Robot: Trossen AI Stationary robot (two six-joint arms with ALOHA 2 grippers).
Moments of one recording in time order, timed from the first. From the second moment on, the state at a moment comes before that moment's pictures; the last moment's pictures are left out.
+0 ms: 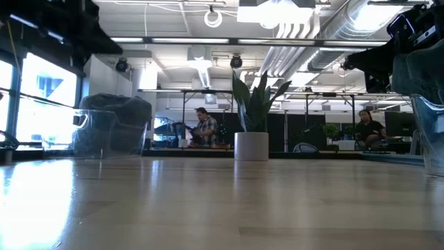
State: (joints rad) left arm 0.48 0.38 0.53 -0.43 0.12 -0.39; right arm -0.03 0.01 0.01 0.03 0.06 0.13
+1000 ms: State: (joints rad) left arm 0.07 0.01 0.14 -0.21 0.08 -0.23; right arm -0.03 0.01 0.01 0.03 0.06 0.13
